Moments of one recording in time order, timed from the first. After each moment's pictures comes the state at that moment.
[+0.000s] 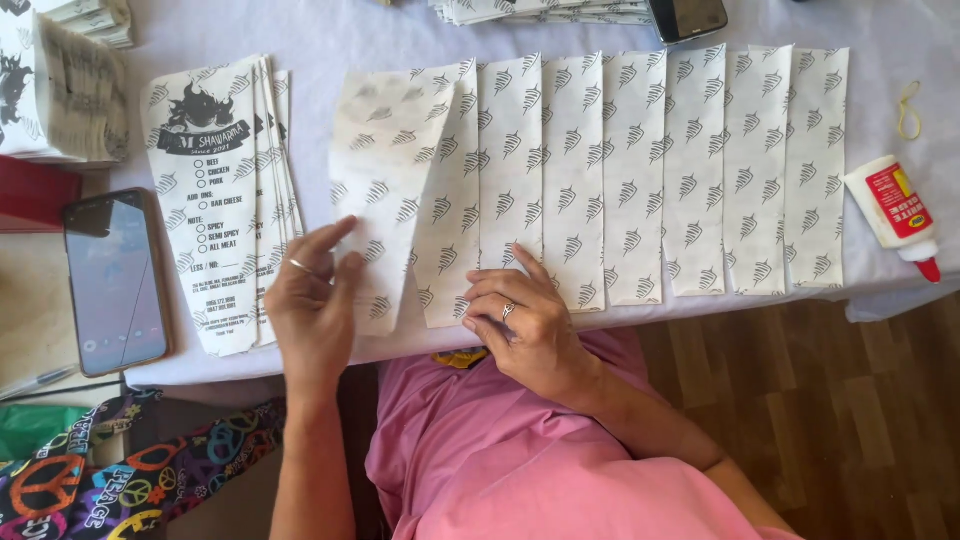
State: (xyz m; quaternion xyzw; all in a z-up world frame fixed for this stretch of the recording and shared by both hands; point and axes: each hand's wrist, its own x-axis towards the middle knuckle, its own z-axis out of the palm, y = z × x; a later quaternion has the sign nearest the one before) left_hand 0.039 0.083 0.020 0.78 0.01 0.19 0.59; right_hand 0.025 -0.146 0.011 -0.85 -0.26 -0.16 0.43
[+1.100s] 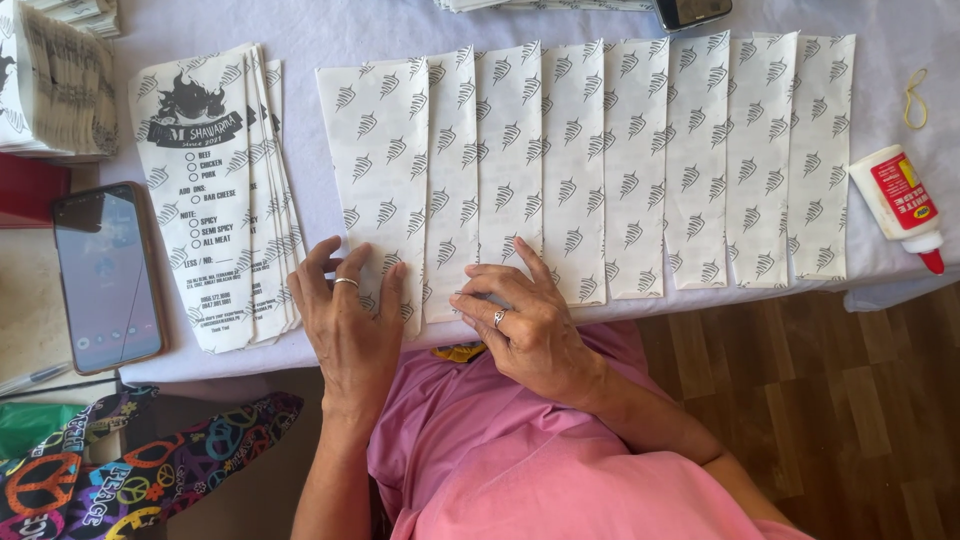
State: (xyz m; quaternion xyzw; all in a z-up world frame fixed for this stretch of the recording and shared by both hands) left_hand 0.023 0.050 0.014 0.93 0.03 0.25 0.28; right_hand 0.023 -0.147 0.016 -0.86 -0.31 -0.17 0.37
